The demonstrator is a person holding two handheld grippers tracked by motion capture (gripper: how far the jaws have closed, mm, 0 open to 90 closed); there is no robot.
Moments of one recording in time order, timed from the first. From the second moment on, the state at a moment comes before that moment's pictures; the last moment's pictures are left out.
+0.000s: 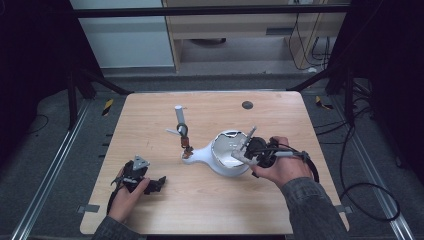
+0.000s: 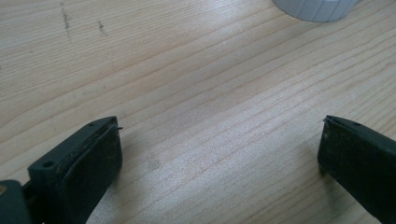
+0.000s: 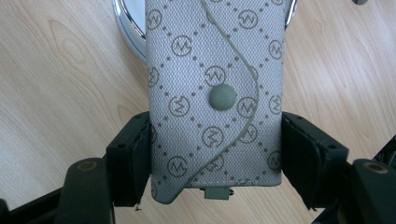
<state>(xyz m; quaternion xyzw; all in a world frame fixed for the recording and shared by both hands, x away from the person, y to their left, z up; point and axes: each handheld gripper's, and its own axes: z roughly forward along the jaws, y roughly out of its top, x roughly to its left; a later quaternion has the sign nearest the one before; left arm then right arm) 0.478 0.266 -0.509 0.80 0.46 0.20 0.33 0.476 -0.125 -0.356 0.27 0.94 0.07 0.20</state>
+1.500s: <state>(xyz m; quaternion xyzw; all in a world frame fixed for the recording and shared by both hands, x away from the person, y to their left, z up) 0.478 0.265 -0.509 0.80 0.46 0.20 0.33 0.486 -0.089 -0.371 0.24 0.95 0.02 0.22</state>
